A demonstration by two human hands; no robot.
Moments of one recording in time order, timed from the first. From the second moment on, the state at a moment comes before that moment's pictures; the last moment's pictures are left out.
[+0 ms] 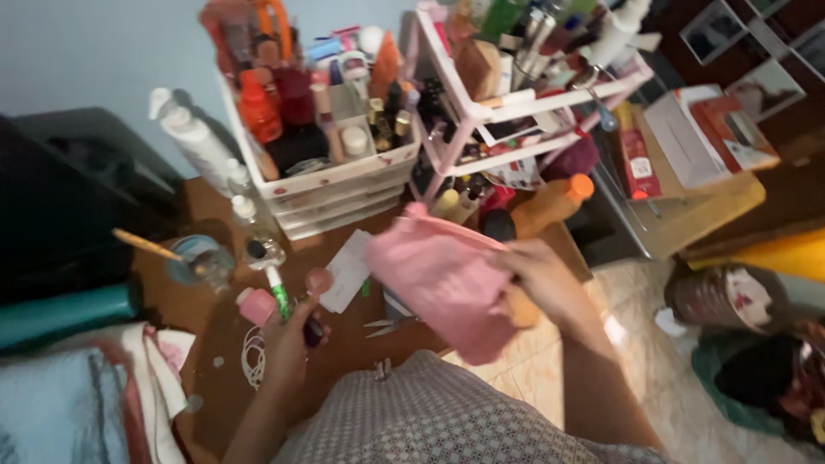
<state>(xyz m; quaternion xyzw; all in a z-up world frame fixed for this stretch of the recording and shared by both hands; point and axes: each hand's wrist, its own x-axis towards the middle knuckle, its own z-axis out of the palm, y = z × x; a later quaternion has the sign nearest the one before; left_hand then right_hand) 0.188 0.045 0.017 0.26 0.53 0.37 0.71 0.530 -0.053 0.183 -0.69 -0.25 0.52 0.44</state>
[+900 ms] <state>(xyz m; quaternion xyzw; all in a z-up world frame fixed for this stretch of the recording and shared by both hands) 0.194 0.063 -0.010 0.30 0.53 0.35 0.72 0.560 -0.002 0.083 -0.63 -0.46 0.40 0.47</state>
